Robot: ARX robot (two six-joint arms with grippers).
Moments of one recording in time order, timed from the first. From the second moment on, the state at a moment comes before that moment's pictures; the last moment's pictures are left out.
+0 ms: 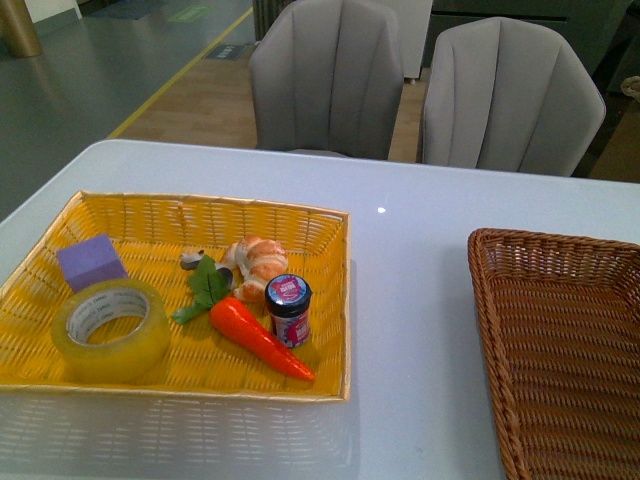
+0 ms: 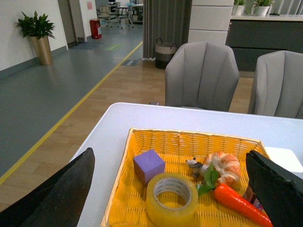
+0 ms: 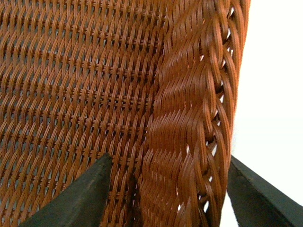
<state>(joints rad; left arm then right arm) 0.00 0.01 0.01 0.00 0.00 0.00 -0.43 2.17 0.70 0.58 -0.26 -0.38</state>
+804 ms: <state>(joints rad) 0.00 0.02 0.01 0.00 0.00 0.00 -0.18 2.14 0.69 0.50 -0.11 -0.30</state>
